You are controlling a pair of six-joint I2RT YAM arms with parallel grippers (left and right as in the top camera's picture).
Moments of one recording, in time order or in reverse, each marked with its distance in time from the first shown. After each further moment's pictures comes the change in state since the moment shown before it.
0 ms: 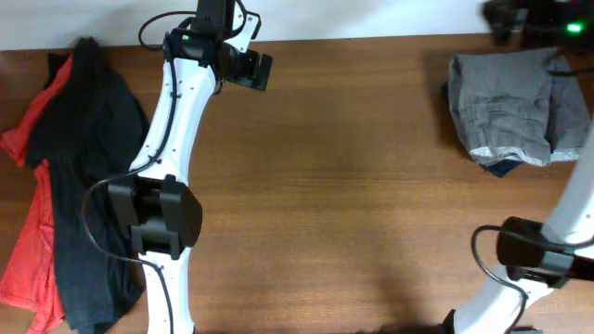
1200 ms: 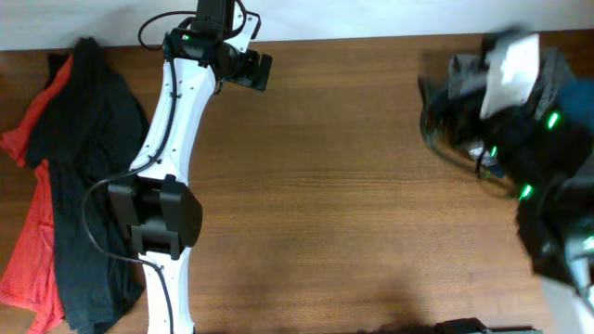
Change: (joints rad) left arm 0.000 0.000 0.000 0.000 -0.004 0.000; right arm 0.340 -0.908 -1.229 0.770 0.427 -0.002
